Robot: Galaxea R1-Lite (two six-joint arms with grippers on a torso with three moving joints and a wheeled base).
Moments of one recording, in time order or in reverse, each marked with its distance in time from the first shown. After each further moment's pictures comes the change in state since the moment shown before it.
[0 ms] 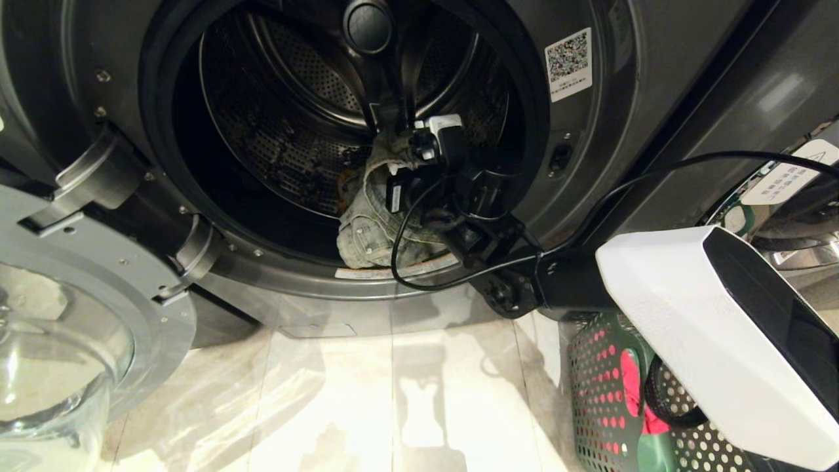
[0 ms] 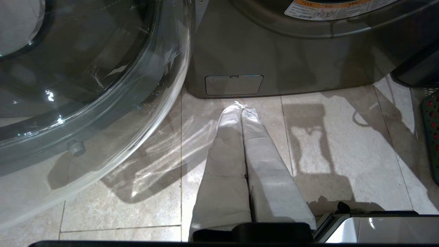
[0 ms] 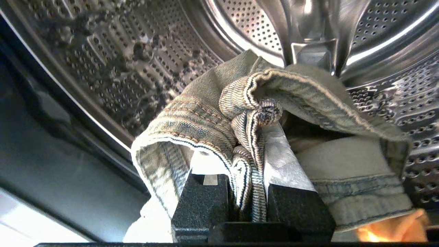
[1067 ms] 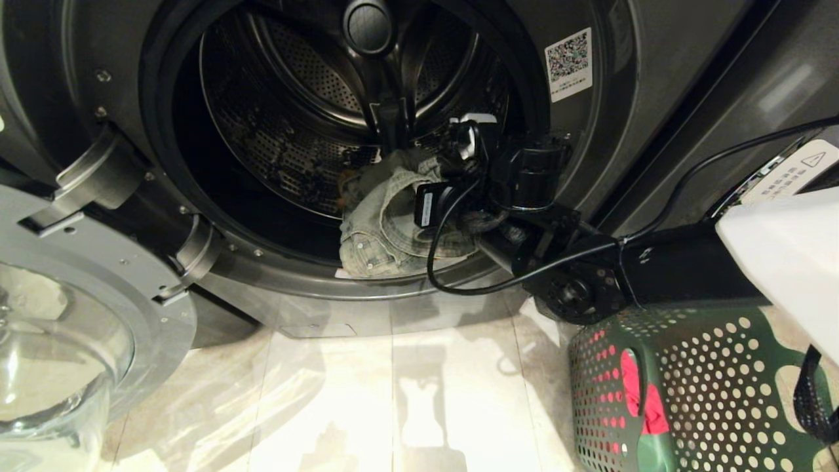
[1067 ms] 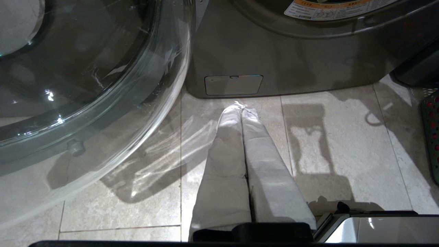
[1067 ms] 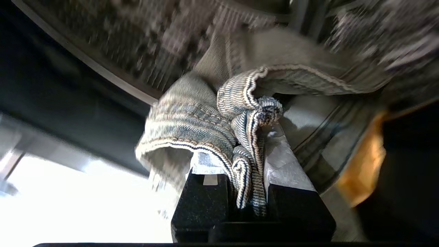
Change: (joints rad) left arm 0.000 0.000 0.000 0.000 0.000 0.000; right arm 0.001 -0.260 0.337 0.171 -0.041 0.150
